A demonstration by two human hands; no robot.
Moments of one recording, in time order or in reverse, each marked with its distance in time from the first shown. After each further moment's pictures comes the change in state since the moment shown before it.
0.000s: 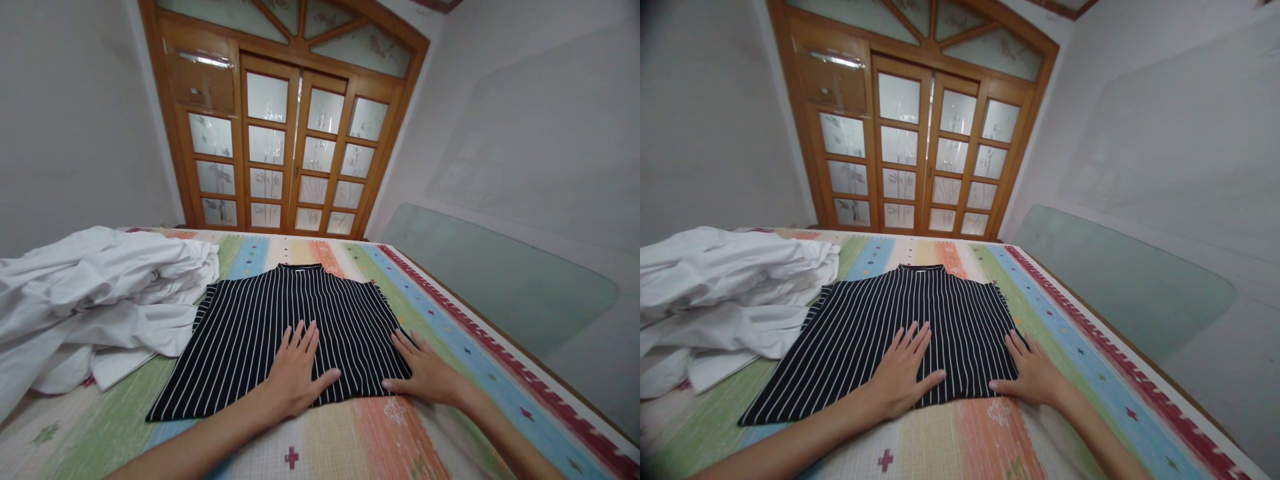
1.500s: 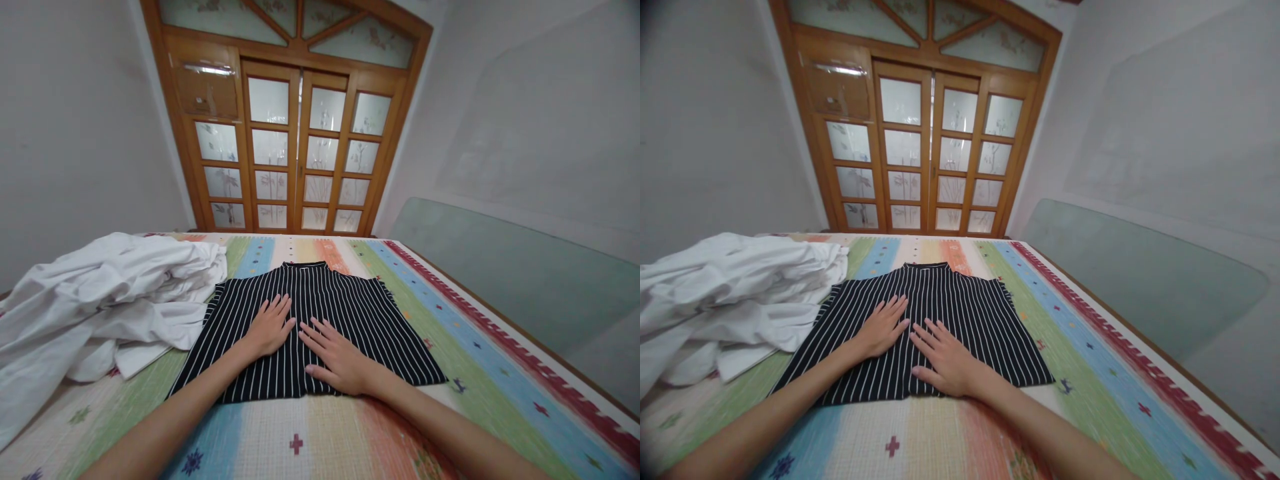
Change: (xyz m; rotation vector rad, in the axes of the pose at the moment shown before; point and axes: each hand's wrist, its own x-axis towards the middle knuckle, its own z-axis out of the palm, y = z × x) left_hand 0.021 -0.082 -0.033 0.196 0.002 -0.170; right_hand 0.043 -0.170 -0.021 0.196 0.075 -0.725
